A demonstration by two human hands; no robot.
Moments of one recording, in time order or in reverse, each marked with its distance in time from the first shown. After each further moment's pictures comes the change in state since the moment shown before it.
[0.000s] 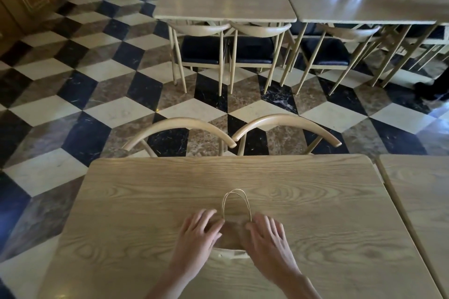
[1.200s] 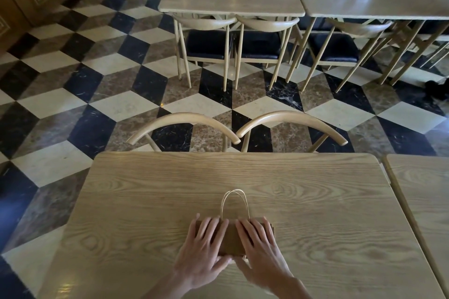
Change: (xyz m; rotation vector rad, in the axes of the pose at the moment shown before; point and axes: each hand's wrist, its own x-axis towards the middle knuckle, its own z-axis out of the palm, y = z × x) left_hand -0.023 0.007 0.022 0.066 -0.247 0.026; right_hand -0.016 -0.007 0.033 -0.002 -0.133 -0.168
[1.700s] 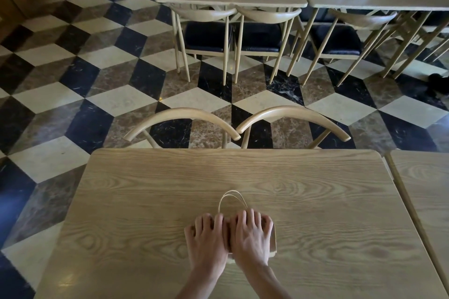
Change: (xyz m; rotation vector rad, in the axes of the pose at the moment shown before) left_hand 0.033 0.033 0.007 -0.111 0.098 -0.550; right_hand 0.051 -0.035 -0.002 0.079 0.156 0.528
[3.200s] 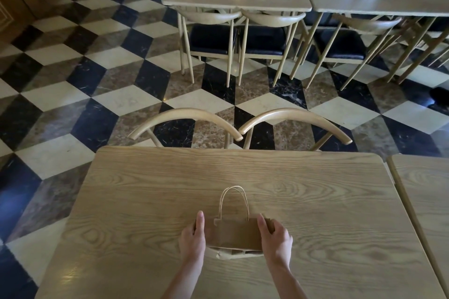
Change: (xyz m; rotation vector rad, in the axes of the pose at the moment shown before) left_hand 0.004 -0.029 0.002 -0.918 0.120 -0.655; right_hand 0.001 0.059 -0.001 0.596 0.017 0.522
